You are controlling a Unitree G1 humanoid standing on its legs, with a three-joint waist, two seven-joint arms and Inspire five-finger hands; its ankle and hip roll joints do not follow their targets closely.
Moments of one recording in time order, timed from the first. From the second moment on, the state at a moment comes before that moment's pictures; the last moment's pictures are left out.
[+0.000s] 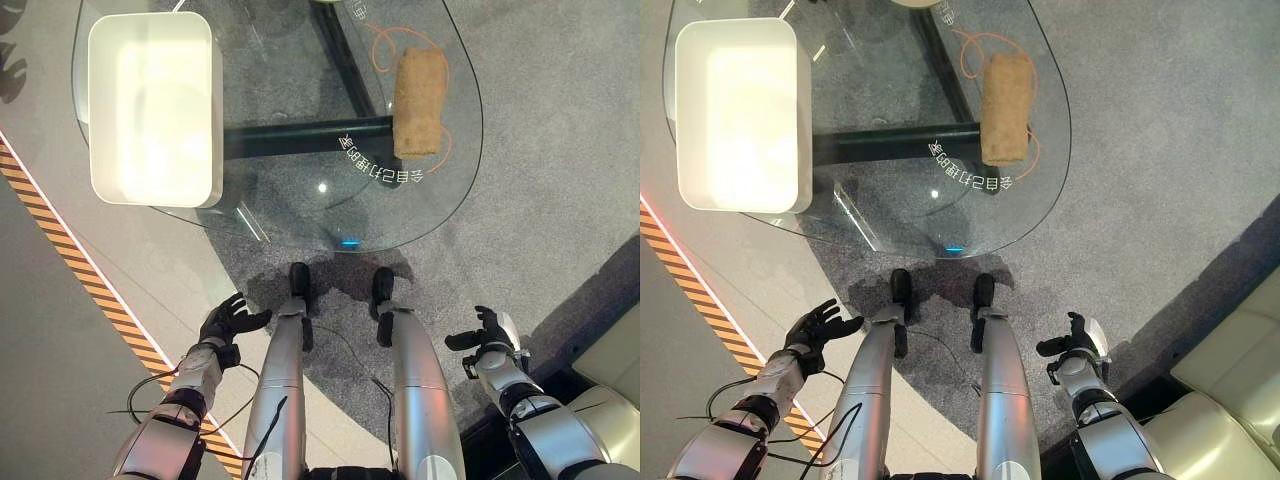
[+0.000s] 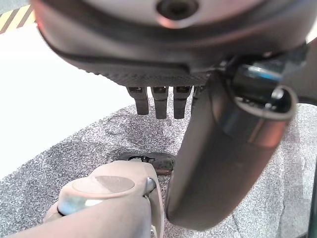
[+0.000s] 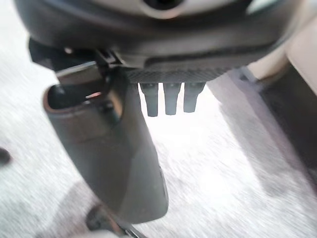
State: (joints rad) left arm -0.46 0.36 -0.22 1.18 -0.63 -0.14 -0.03; right arm -0.53 -0.40 0.27 1.26 0.08 -0.08 -0.43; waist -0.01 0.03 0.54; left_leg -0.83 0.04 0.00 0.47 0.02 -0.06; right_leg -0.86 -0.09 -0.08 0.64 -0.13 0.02
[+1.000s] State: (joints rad) left arm -0.47 0.36 -0.27 1.13 -0.67 -0.15 0.01; right arm -0.91 -0.50 0.38 0.69 0.37 -0.14 -0.66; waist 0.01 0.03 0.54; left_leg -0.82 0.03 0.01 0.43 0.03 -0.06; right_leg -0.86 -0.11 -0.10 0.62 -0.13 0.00
